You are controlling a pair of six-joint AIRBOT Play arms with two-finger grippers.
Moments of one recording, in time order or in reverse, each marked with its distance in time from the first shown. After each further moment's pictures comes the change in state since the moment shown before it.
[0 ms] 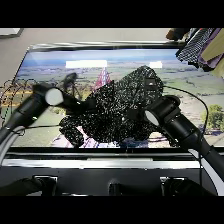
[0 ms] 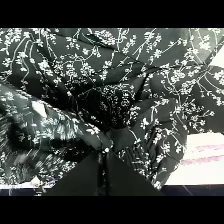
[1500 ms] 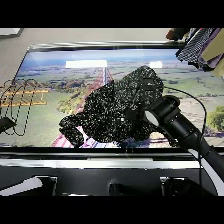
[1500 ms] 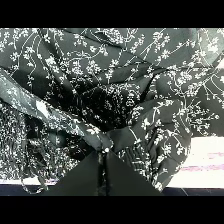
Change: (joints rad) left arm 1.302 -0.025 -0.293 -0.134 0.143 1.042; right arm 0.000 0.000 -0.004 0.016 -0.015 -0.047
